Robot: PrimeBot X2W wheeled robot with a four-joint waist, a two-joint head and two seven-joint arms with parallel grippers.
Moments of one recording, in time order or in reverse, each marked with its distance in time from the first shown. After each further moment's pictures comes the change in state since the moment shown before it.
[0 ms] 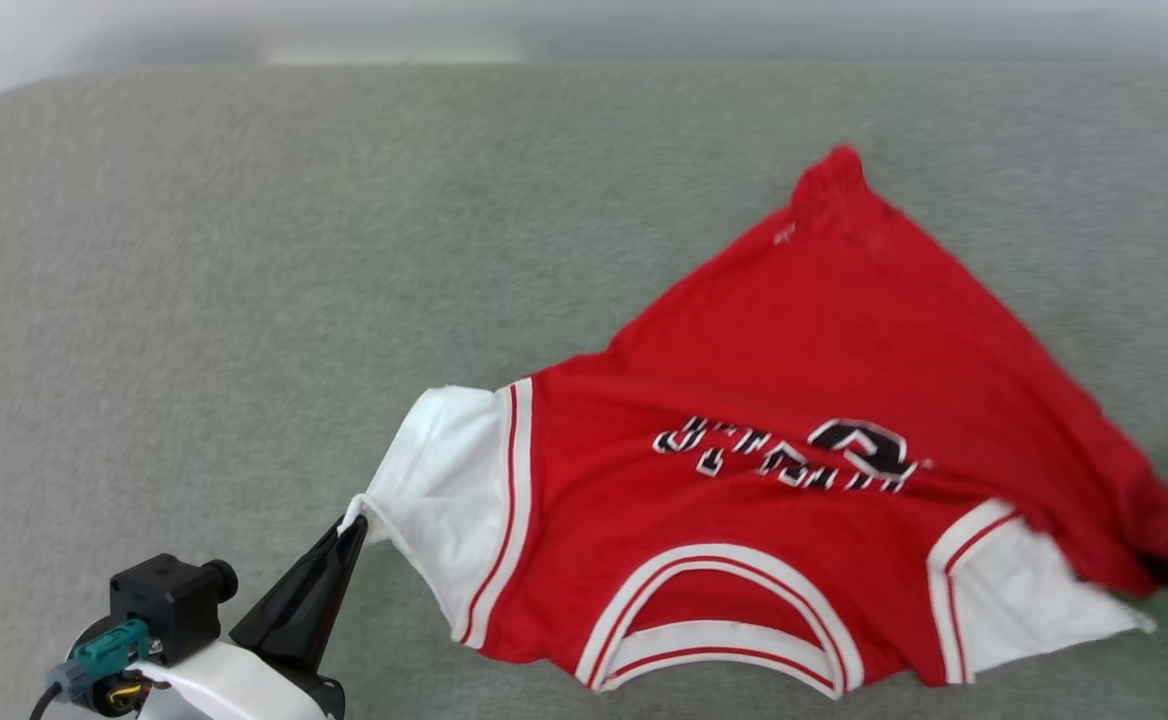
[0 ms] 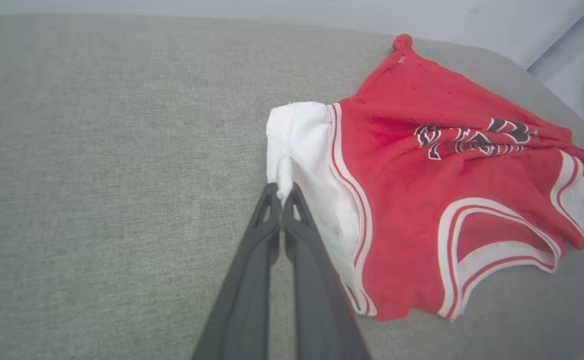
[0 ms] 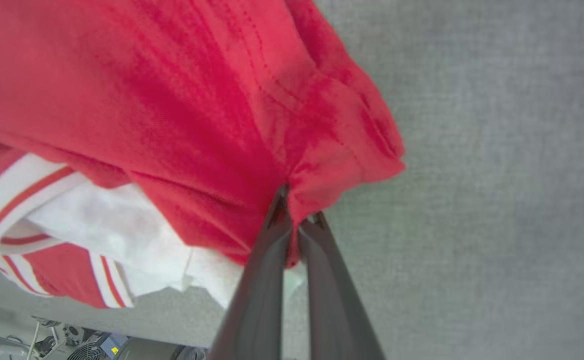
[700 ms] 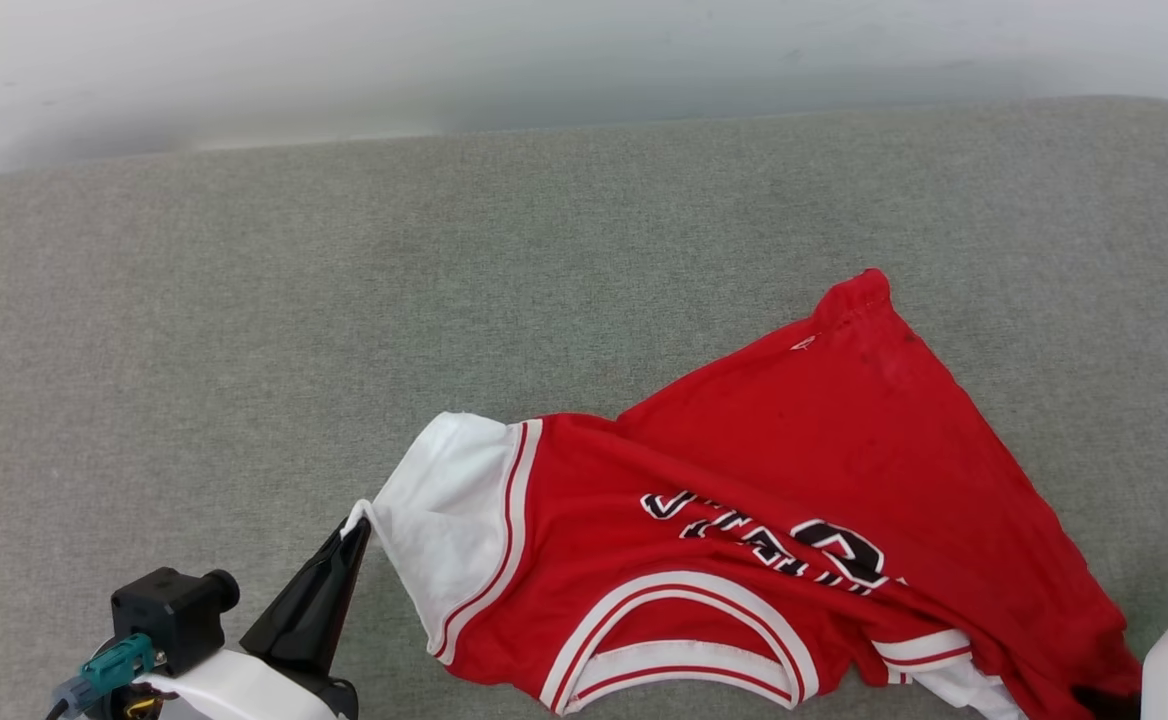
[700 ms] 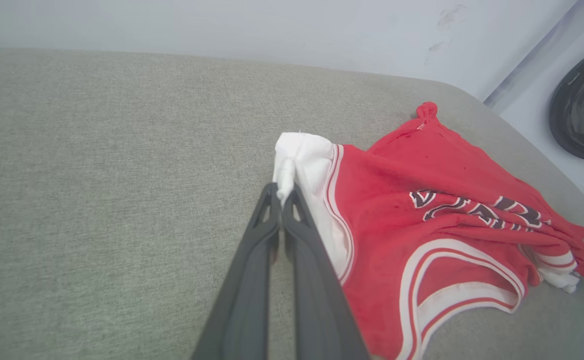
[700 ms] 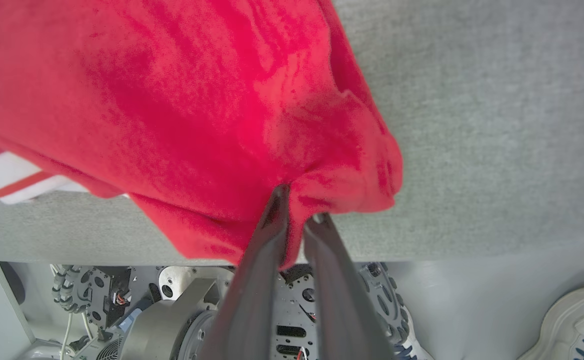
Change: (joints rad) left arm 0.012 -0.054 0.000 0.042 -0.017 0.024 -0.057; right arm 0.309 0.090 -0.010 -0.107 0.048 0.000 -0.104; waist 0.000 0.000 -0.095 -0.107
